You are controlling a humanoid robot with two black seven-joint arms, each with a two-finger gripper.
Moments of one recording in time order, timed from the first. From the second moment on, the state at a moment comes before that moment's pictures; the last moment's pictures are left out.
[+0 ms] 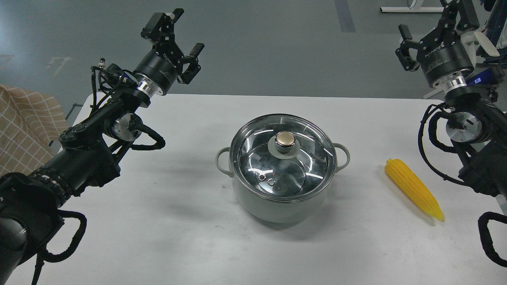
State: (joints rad) left arm -0.85 0.24 -0.79 -0.64 0.35 -0.40 -0.45; right arm 0.92 -0.28 0.86 0.48 -0.34 0.44 0.49
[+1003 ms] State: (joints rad) left arm -0.88 0.22 -0.79 -0.64 0.35 -0.49 -0.45; right arm 0.89 -0.29 0.85 0.48 -0.35 0.48 0.49
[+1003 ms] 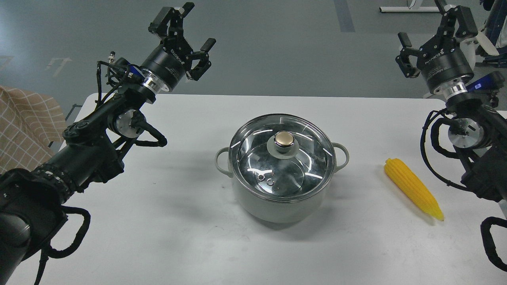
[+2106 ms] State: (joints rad) left arm -1.03 0.31 -0.76 -0.75 0.54 -0.49 -0.49; right arm 0.89 -0.31 0.85 0.48 -0.35 0.49 0.49
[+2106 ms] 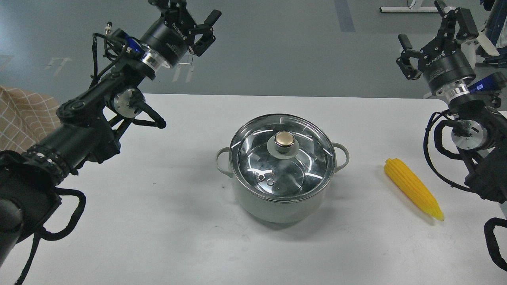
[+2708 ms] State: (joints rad) left arm -1.06 0.39 -0.69 -1.34 1.82 -0.38 -0.49; right arm 0.86 -0.38 0.85 0.50 -0.36 0.48 0.49
